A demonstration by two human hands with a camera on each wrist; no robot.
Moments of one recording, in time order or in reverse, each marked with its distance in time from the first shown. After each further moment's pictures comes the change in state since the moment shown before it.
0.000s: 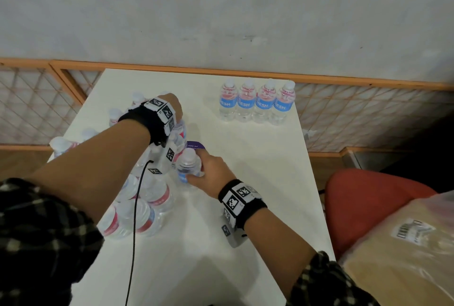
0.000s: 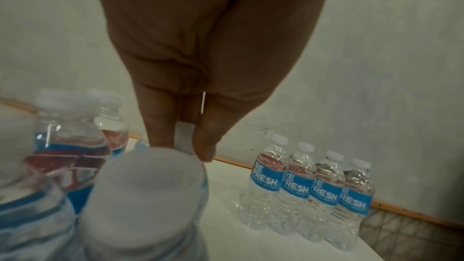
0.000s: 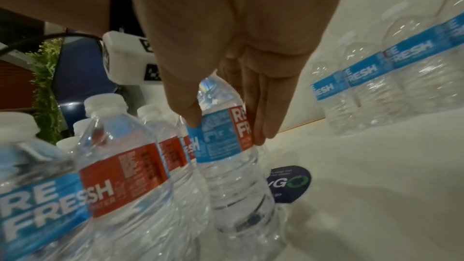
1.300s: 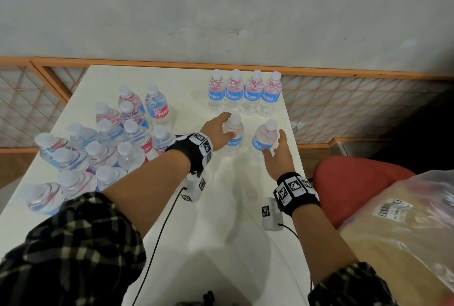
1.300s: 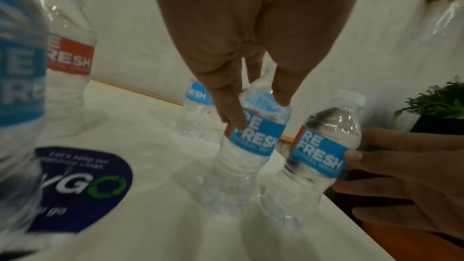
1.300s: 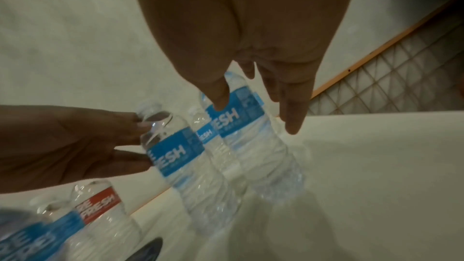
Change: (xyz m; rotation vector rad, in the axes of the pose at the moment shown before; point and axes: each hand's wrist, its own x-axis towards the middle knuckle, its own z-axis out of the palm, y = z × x) left_hand -0.049 0.089 0.092 -0.652 -0.058 0.413; right_hand -0.044 0.114 -0.093 0.189 0.527 0.368
